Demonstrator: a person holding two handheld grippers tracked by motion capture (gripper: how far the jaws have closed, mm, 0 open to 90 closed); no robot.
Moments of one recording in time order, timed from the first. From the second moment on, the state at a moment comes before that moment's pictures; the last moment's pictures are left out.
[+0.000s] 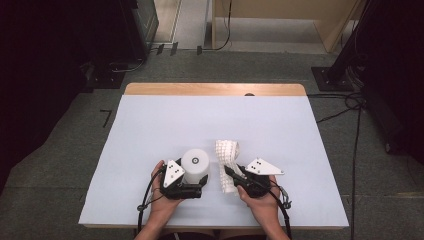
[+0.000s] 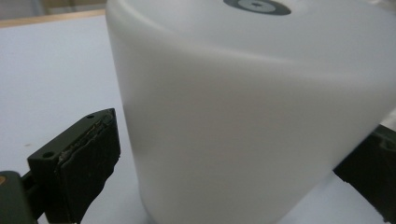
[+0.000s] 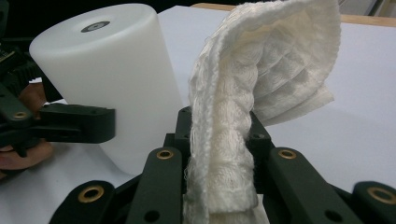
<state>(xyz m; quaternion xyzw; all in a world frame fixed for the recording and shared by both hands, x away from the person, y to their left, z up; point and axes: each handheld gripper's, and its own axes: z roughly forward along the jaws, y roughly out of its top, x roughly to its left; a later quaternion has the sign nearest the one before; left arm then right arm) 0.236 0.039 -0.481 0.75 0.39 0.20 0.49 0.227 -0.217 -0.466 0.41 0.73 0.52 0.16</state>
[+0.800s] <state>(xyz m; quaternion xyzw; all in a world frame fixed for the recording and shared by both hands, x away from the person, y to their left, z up) 0.234 0.044 -0.469 0.77 0.33 0.17 0.52 0.218 -0.192 -0.461 0.39 0.74 0.53 0.15</state>
